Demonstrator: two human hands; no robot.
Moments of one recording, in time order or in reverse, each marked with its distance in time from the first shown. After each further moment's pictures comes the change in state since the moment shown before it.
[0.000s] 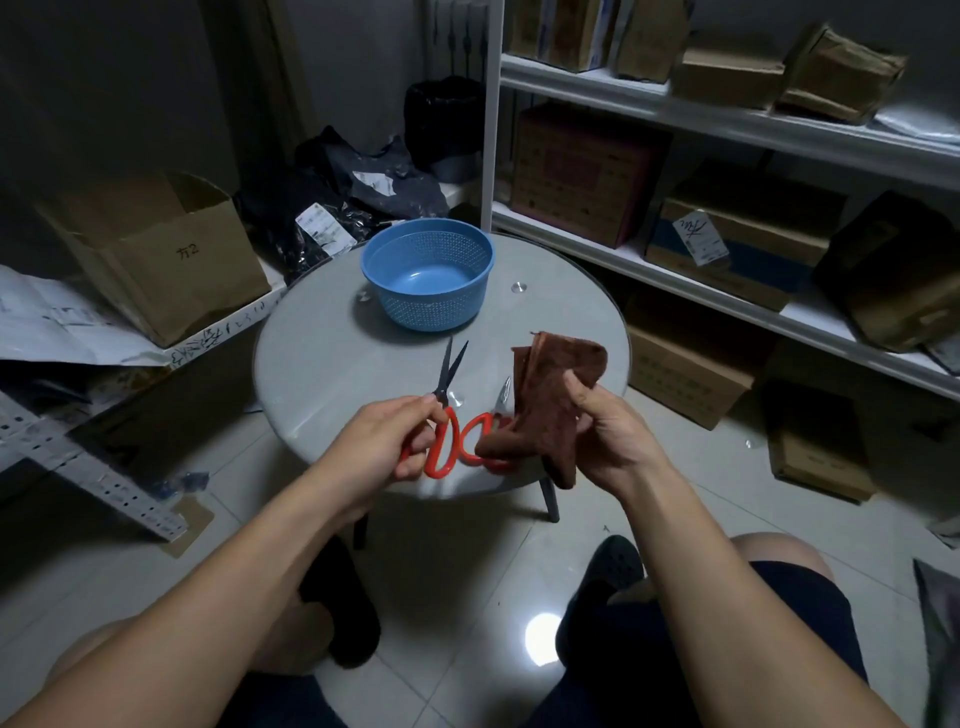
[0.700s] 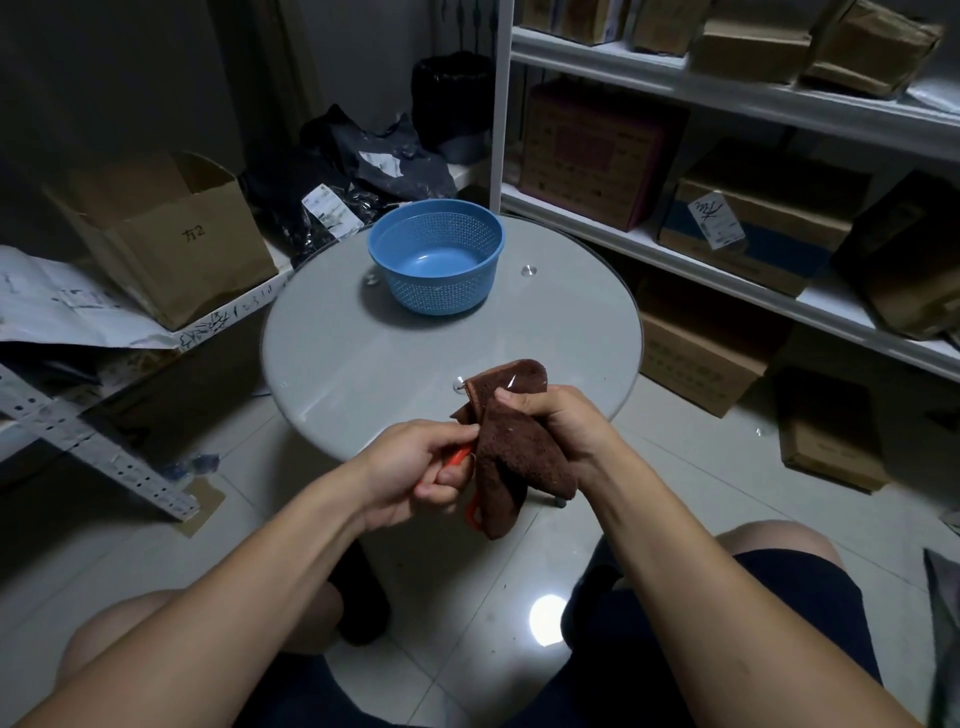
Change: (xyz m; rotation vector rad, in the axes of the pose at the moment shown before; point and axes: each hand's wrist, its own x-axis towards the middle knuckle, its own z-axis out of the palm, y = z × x) left_hand -0.007 -0.012 0.009 -0.124 -0.334 -0.400; right_hand 0.010 0.028 0.033 -0.229 -0.189 0.186
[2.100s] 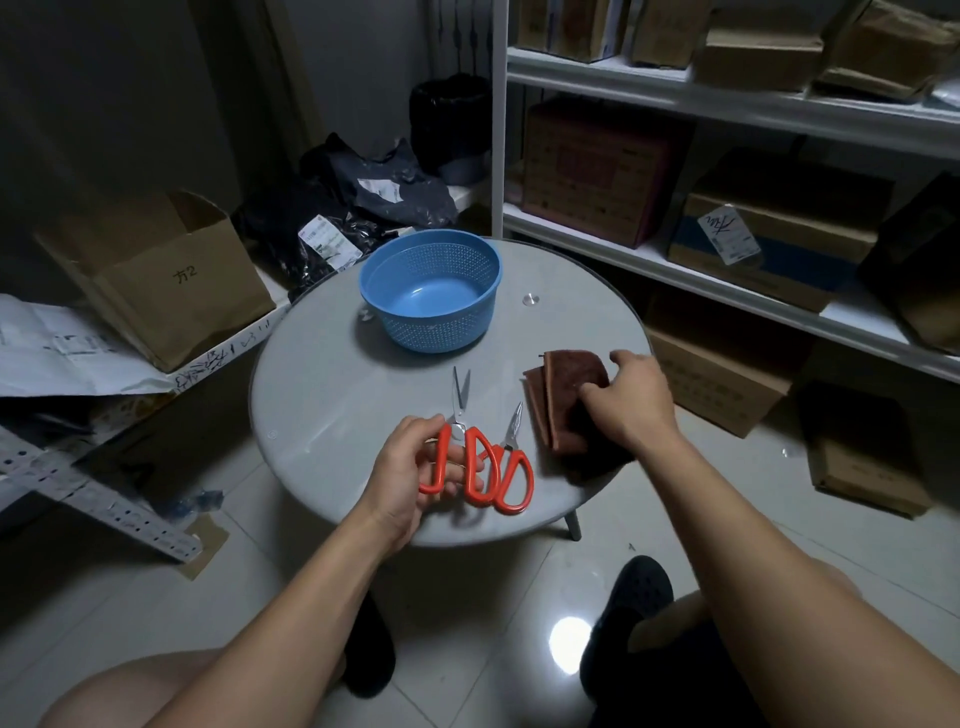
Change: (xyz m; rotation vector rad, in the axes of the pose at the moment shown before) left_hand 0.064 0.011 -0.017 -0.143 0.427 0.326; right_hand 0.042 -0.070 -0.067 -1.156 0.822 -0.236
